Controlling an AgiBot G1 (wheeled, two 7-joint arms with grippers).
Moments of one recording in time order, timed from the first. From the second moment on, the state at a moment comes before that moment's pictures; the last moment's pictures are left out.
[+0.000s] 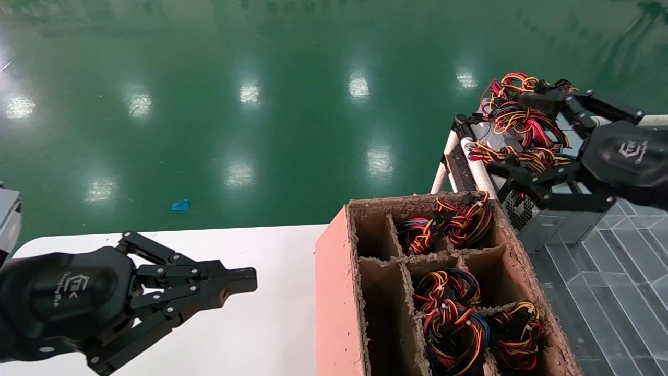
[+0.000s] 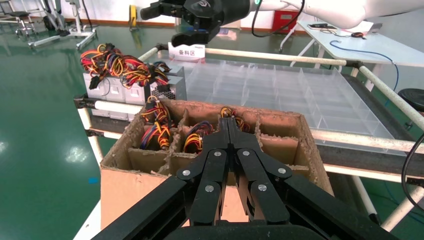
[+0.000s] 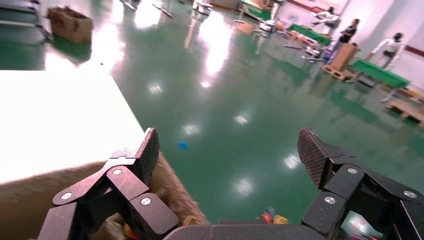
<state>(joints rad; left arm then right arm) -1.11 0.56 0.41 -1.25 0.64 1.44 -0.12 1.39 -0.64 -0.18 0.68 -1.02 -1.55 -0.23</state>
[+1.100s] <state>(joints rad) -1.11 0.56 0.41 -1.25 0.64 1.44 -0.12 1.09 -0.61 -0.27 1.25 -0.75 -1.50 0.16</state>
